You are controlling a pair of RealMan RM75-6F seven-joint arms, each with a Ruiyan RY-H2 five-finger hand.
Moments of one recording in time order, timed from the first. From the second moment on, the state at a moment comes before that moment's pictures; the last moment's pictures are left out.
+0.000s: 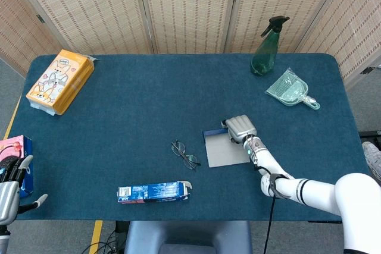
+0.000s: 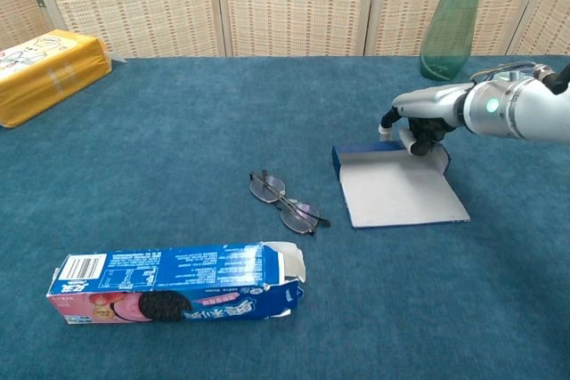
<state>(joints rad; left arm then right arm) -0.02 -1.16 -0.03 -1.61 1.46 1.53 0.10 1.01 -1.53 0.09 -1.32 -0.59 0.67 -0.57</state>
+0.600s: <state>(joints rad) -0.01 -1.17 -0.03 -1.61 1.47 1.53 0.10 0.96 -1.63 0.10 -1.29 -0.77 0.88 -0.55</state>
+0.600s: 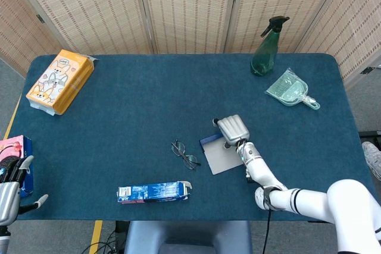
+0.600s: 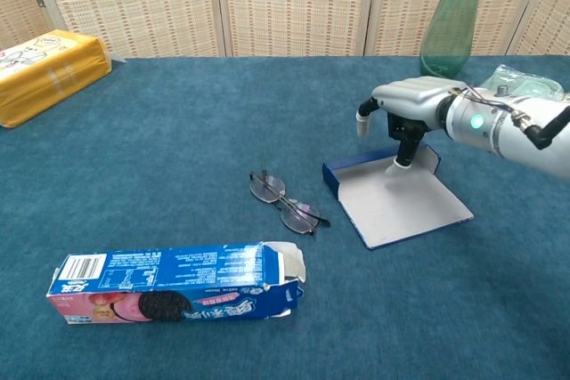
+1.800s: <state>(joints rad) 0.00 -1.15 -0.03 -1.61 1.47 1.53 0.10 1.12 -1.87 0.29 -0.90 -0.69 0.75 -0.63</state>
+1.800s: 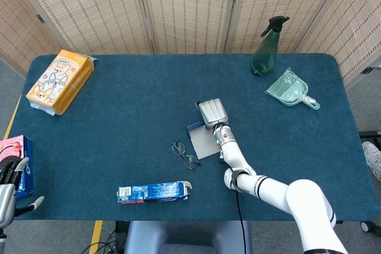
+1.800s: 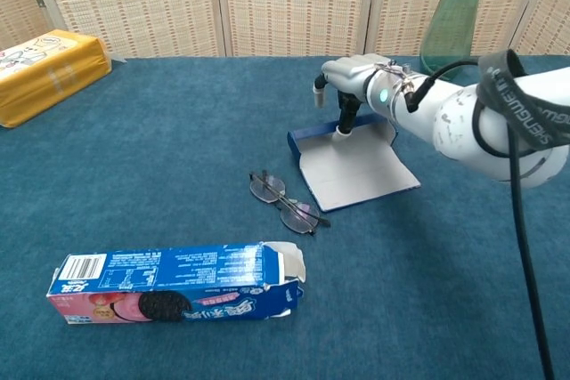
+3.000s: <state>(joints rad) -0.01 -1.15 -0.02 -1.62 1.48 1.53 0.11 1.05 -1.67 0.17 -1.24 -1.01 0.78 -0.51</state>
